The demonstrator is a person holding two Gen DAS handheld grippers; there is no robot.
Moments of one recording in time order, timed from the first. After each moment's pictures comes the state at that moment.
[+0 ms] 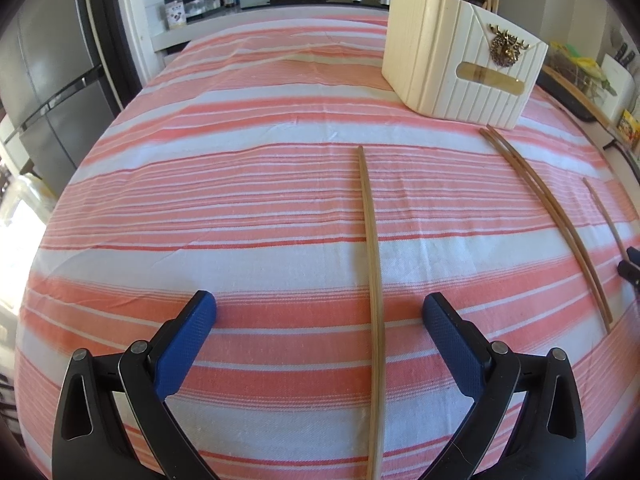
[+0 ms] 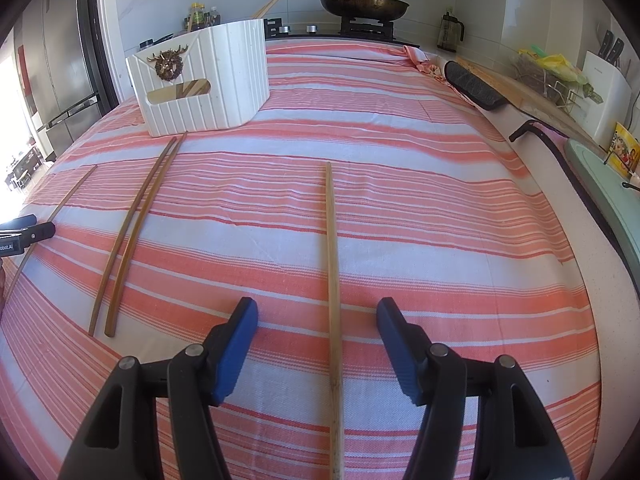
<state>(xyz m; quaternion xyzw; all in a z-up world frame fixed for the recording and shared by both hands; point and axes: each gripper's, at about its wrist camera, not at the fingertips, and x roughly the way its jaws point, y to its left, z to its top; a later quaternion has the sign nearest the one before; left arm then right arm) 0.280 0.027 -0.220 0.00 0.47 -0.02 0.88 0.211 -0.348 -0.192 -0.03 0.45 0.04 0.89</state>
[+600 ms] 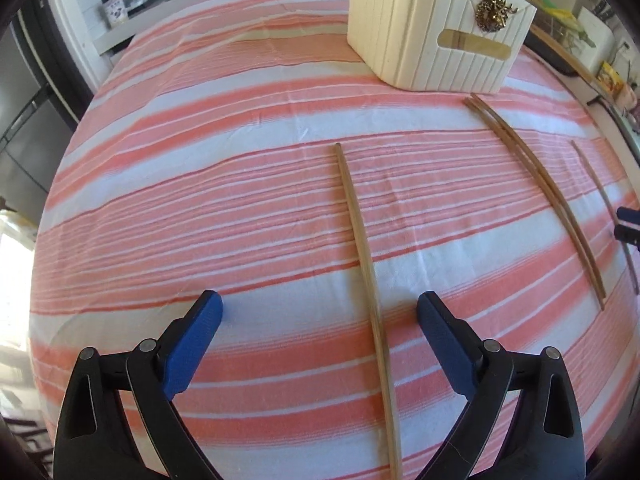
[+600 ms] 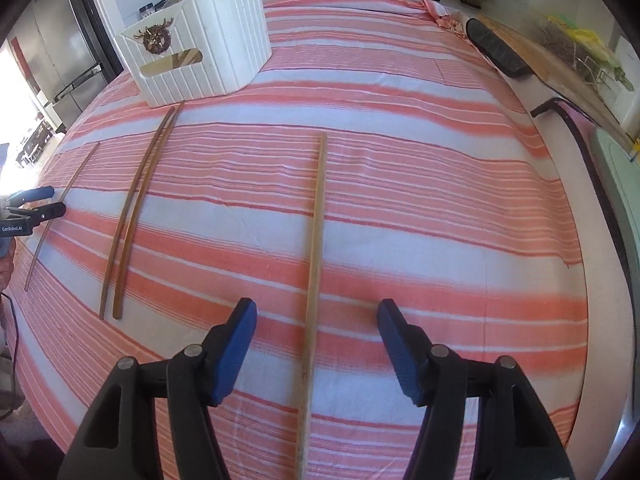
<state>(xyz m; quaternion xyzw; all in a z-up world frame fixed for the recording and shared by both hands) 0.325 0.021 -0.216 0.06 0.54 -0.09 0.84 0.245 -0.362 -0.185 -0.03 0.55 0.08 0.83</state>
